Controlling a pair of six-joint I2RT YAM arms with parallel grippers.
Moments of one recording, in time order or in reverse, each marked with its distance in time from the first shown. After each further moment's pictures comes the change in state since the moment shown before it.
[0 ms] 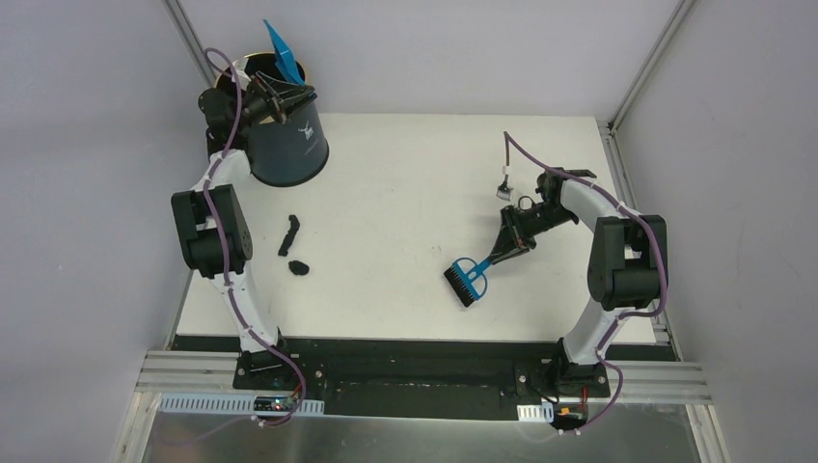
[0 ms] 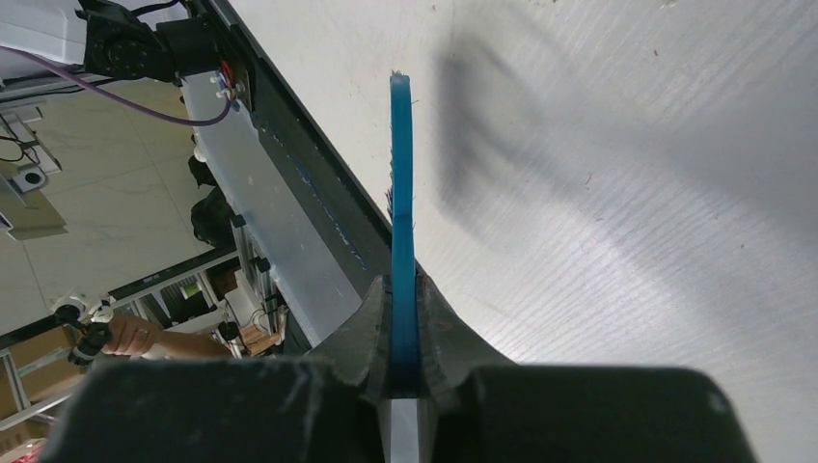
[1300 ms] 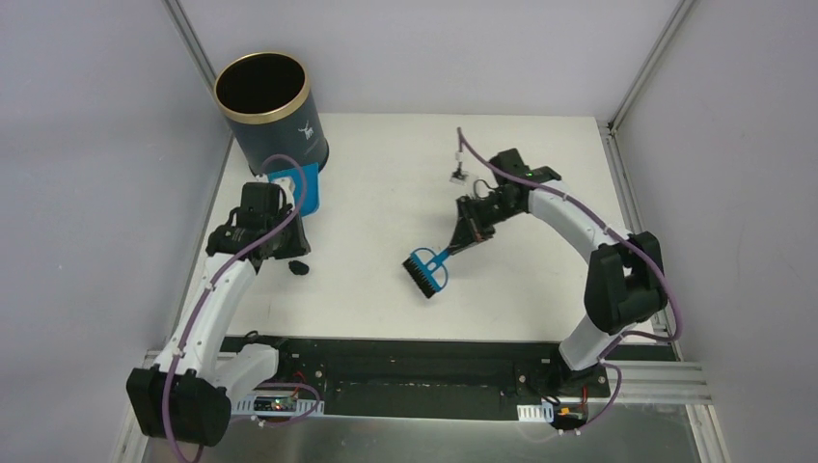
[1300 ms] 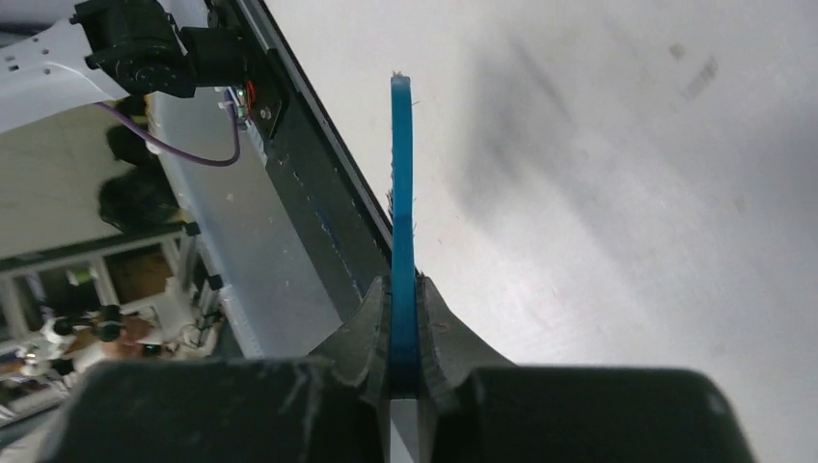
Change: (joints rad) left arm -0.336 -0.996 -0.603 -1.685 -0.929 1.505; right arm 0.251 -0.131 0.019 0.245 -0.005 0.259
